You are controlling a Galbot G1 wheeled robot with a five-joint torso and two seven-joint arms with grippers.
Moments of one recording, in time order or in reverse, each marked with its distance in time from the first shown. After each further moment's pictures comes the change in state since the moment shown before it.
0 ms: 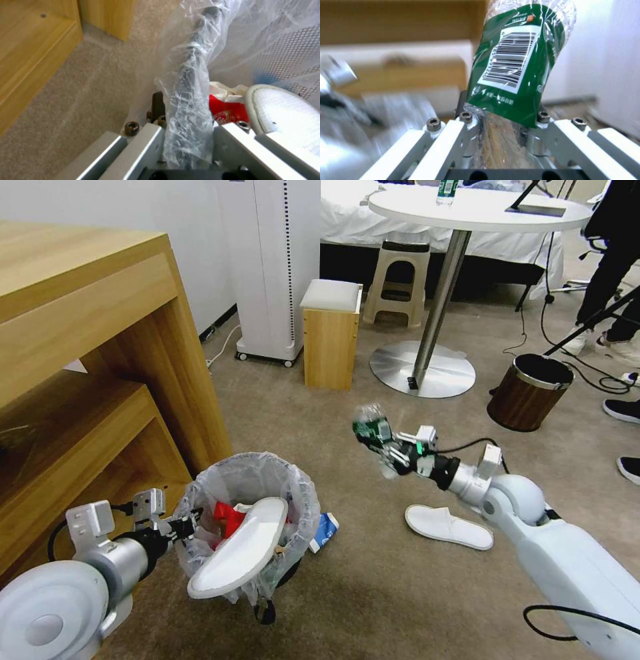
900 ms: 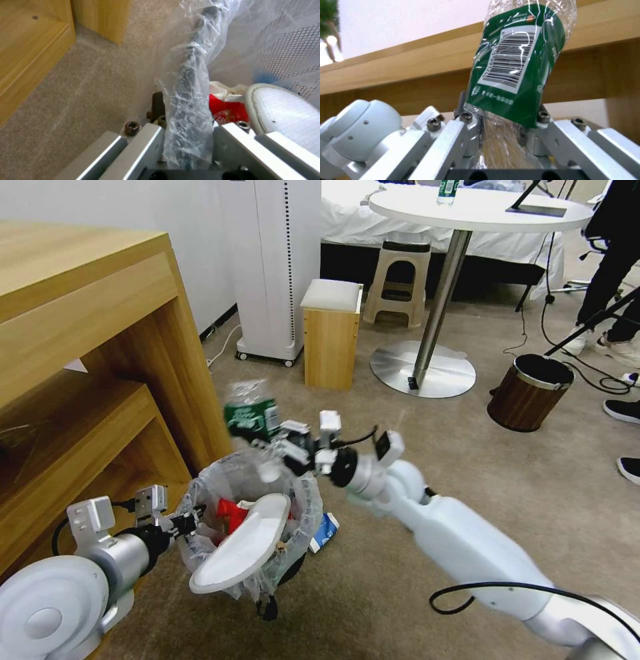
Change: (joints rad) left arm -0.037 -0.008 -0.001 0.014 -0.034 0.002 0.004; right arm 0.271 0.281 -0.464 -0.041 0.185 0.115 -0.080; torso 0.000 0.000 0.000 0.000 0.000
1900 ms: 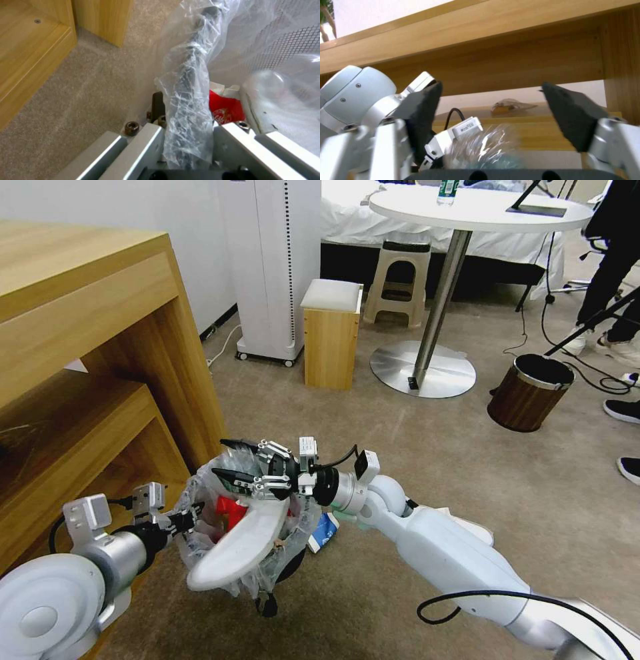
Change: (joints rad) left arm 0.010 0.007 -0.018 -0.007 -0.002 -0.001 0.007; right arm -0.013 -0.004 -0.021 -0.063 -0.046 0.026 -0.031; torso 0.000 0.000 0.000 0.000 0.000
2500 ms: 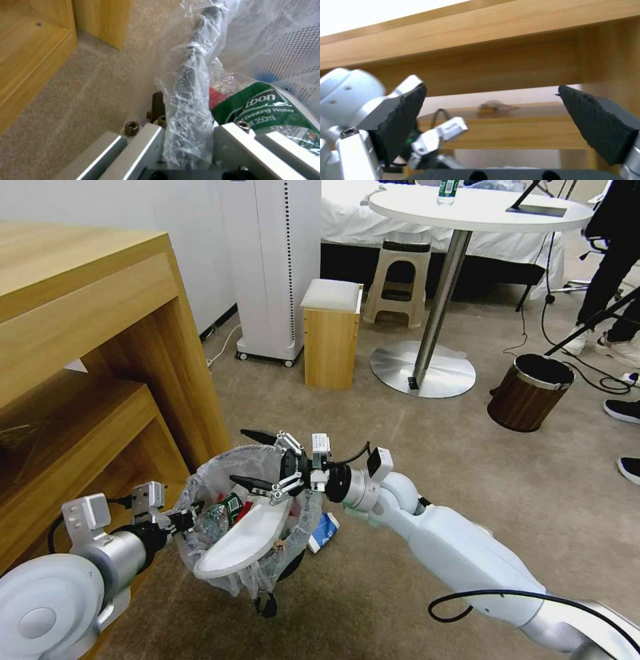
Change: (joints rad) left arm -0.001 0.001 -0.007 -0.001 0.004 -0.001 0.002; right arm -0.016 -0.066 0.040 0.046 0.000 0.015 0.057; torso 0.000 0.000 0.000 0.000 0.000
